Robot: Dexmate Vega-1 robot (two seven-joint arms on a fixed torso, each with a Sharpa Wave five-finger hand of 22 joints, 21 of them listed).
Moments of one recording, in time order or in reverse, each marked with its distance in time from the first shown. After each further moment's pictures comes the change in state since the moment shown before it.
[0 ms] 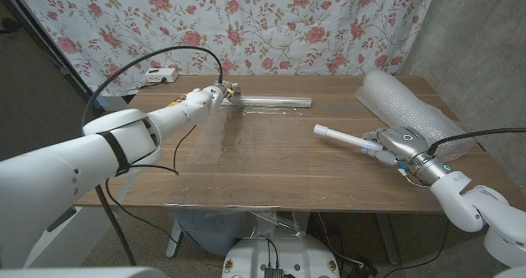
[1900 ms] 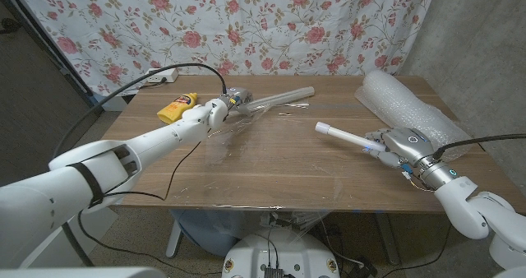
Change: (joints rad) left arm 0.226 0.185 -0.171 -0.438 -0.030 -0.006 0.110; left_hand 0.578 -0.164 -0.171 -0.006 0.286 0.140 0.029 0.424 0.675 -0.103 0.076 0.629 0.756 0.032 0.027 0.671 0.837 -0.184 -0.173 0.841 0.569; right arm -0.046 0.050 0.045 -0.005 -0.012 0.040 -0.057; right_hand -0.018 0.004 0.000 0.000 0.002 0.004 0.004 -0.017 0.009 0.005 0.002 -0.023 0.014 0.011 -0.004 -0.024 0.009 -0.032 0.003 0.065 -0.037
